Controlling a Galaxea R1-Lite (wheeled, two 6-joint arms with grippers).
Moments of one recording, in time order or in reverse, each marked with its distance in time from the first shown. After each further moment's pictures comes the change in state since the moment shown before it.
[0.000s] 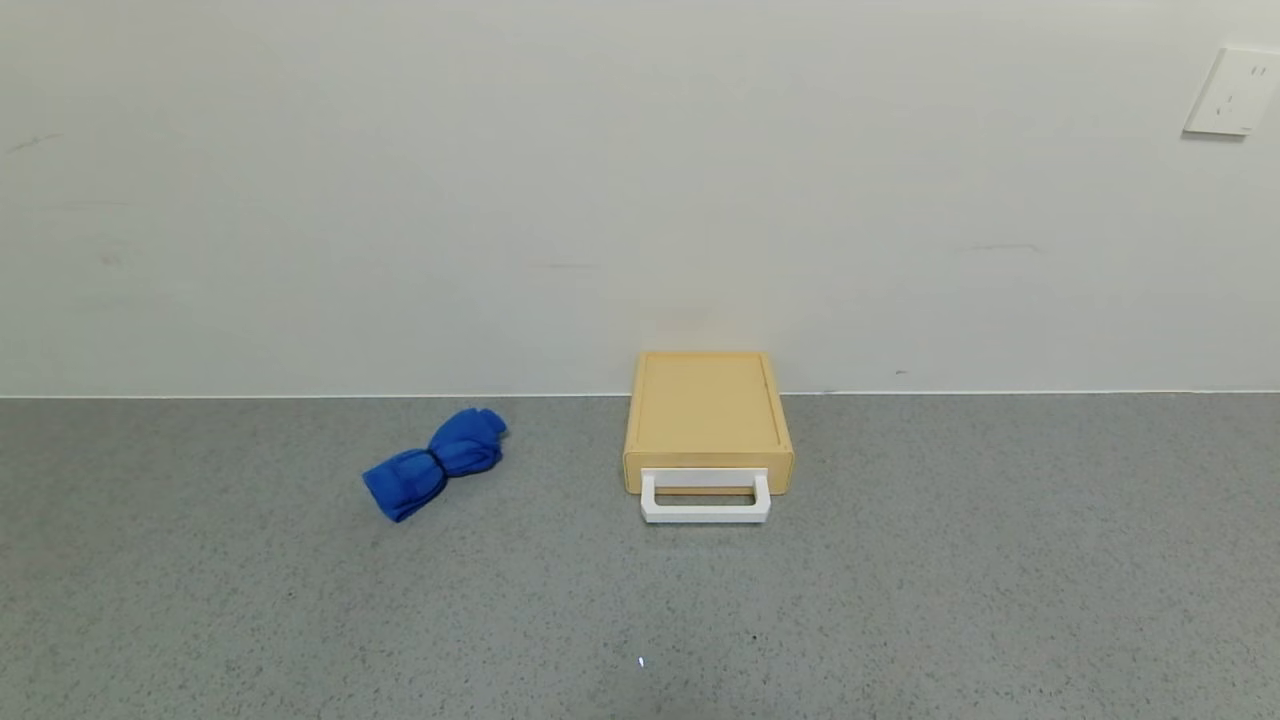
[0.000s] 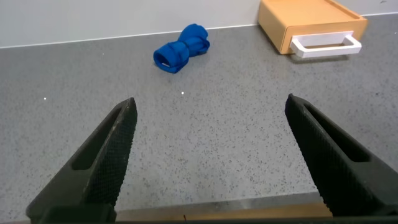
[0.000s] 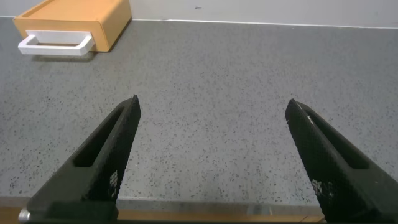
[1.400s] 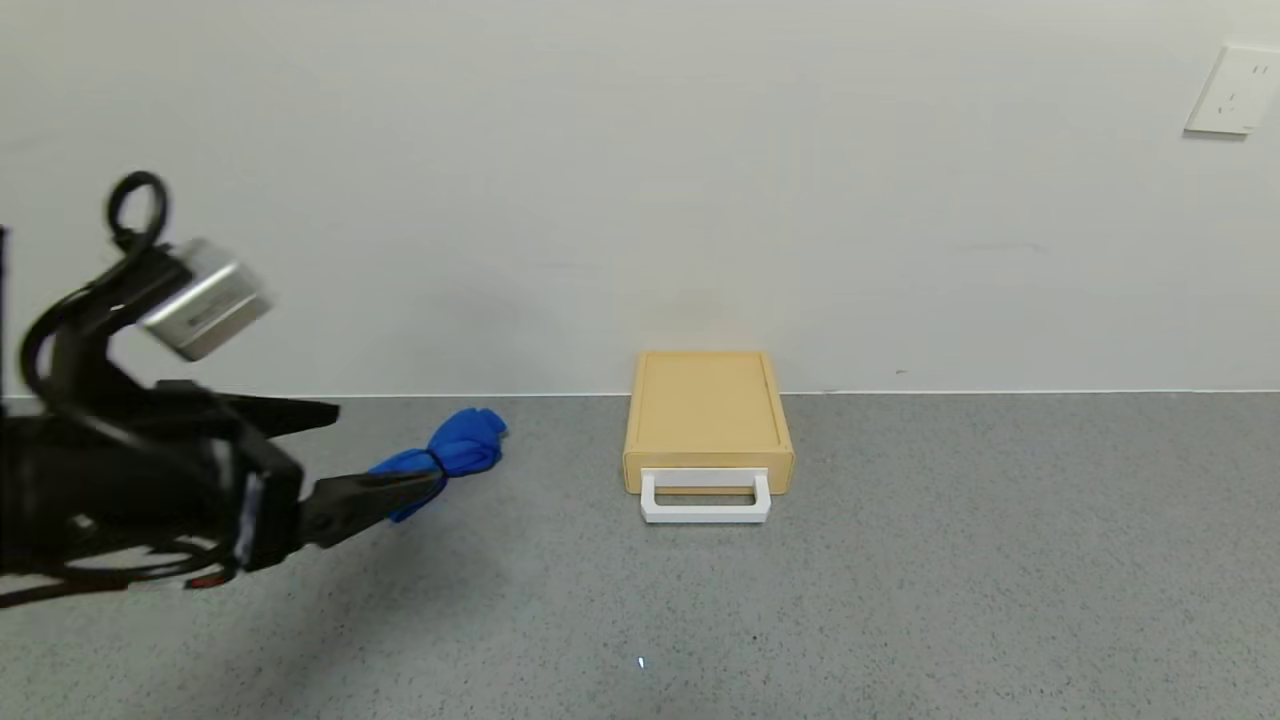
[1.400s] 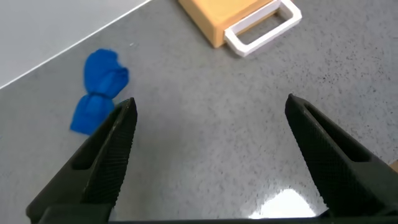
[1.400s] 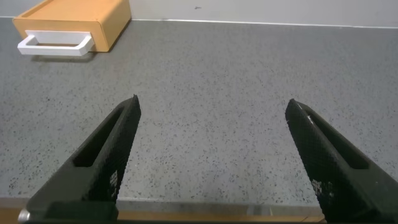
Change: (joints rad) left arm -0.281 1.326 -0.876 0.064 -0.123 0.211; right arm 0.000 0.000 0.000 -0.001 0.000 0.001
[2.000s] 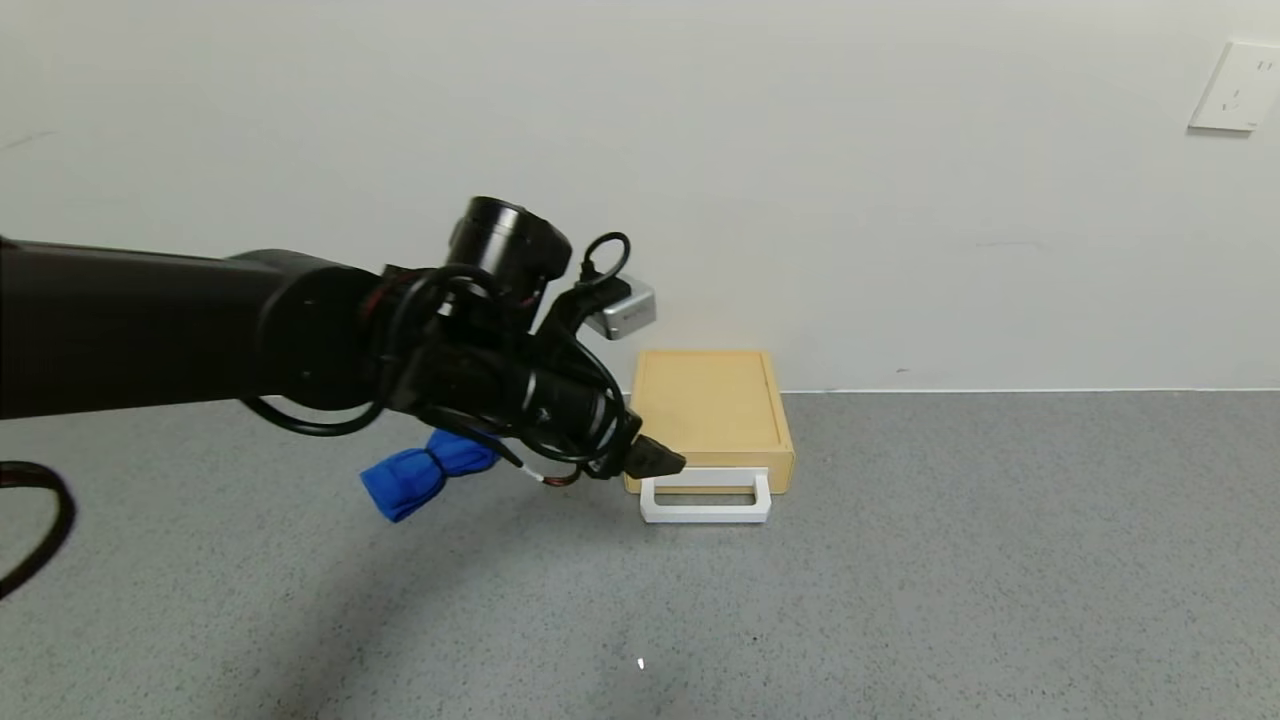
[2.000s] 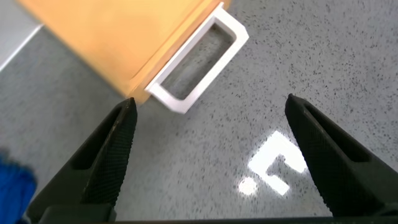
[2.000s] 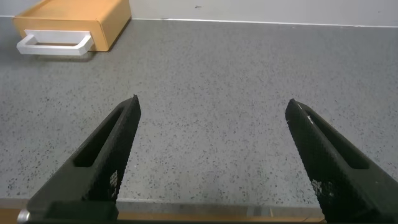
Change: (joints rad) left arm -0.251 0.618 -0.555 0.152 -0.024 0.030; right arm 0.000 0.000 0.000 0.000 0.000 0.000
